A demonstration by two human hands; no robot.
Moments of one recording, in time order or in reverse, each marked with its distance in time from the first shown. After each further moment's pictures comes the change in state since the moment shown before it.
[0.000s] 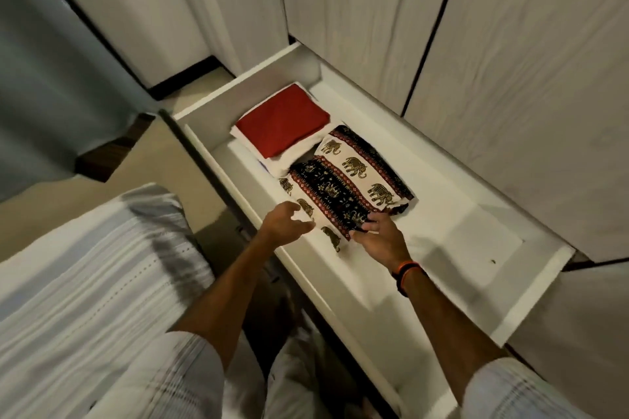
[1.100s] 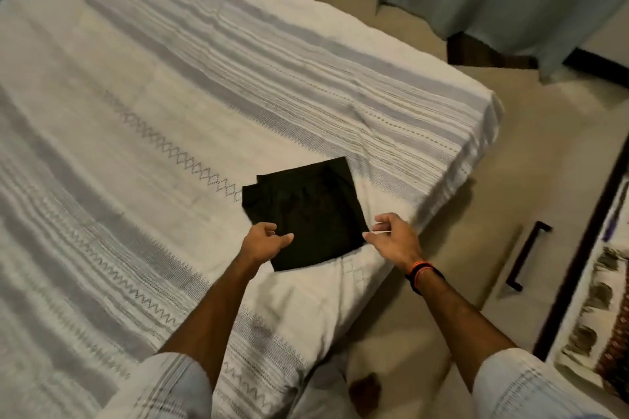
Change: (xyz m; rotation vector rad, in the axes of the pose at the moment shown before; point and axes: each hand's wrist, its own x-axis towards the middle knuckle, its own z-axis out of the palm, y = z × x) left_hand -0.399 -0.369 0.106 -1.125 0.867 -0.946; right_hand -0.212 0.066 0.321 -0.966 -0.975 -0.524
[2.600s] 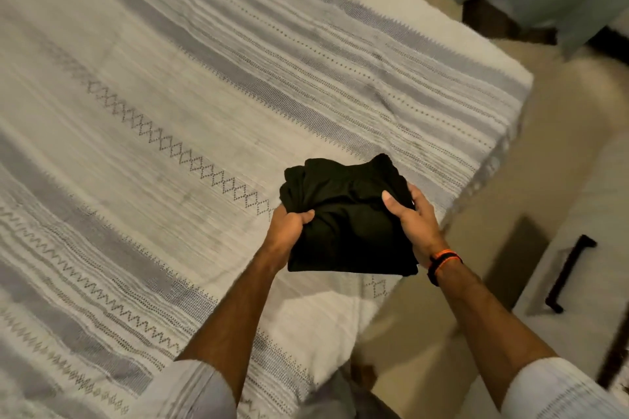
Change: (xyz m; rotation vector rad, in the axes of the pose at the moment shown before) left_hand 0.057 0.056 -0.001 -0.439 -0.100 -0.041; right_hand 0.070 -0.041 0.032 0.609 0.018 -0.001
